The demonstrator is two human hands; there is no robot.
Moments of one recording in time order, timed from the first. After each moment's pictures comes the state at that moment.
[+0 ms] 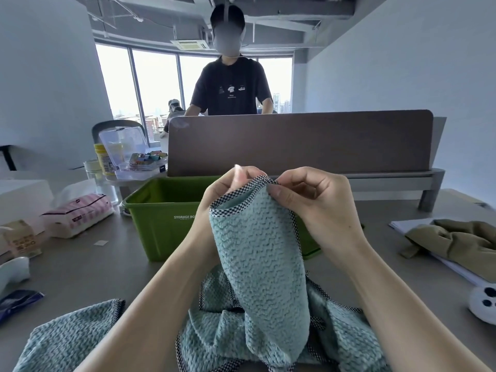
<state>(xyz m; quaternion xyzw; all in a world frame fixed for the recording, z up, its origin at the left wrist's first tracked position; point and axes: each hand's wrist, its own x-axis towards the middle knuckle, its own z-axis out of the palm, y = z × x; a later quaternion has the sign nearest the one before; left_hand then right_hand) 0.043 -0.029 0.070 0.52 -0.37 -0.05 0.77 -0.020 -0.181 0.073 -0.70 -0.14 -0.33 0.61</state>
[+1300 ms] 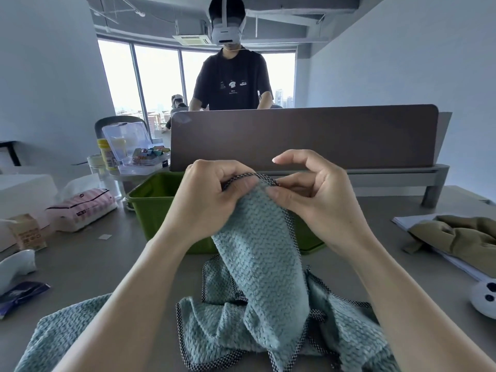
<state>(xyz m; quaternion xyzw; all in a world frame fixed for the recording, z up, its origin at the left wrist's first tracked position) 0.033 -0.002 0.090 0.78 -0.37 0.26 0.44 -0.027 -0.183 0.076 -0.75 -0.17 -0.28 0.57</state>
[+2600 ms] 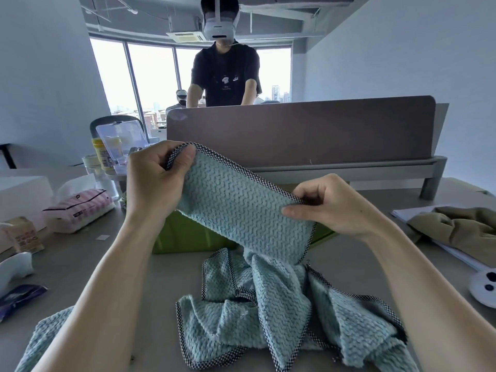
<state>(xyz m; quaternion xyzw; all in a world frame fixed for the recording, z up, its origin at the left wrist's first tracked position) 0.081 0.034 0.084 0.70 -0.23 0.37 0.56 -0.007 -0.231 0.064 -0.87 -0.17 -0.15 0.43</state>
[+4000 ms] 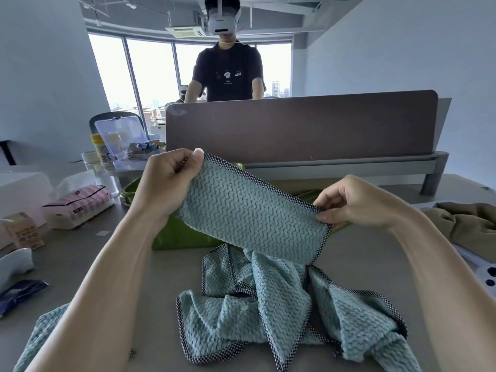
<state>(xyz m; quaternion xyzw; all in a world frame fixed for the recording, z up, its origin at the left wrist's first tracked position) 0.092 0.032 0.072 0.75 -0.27 0.21 0.57 -0.003 -0.276 0.055 -0.90 -0.06 -0.05 0.43</state>
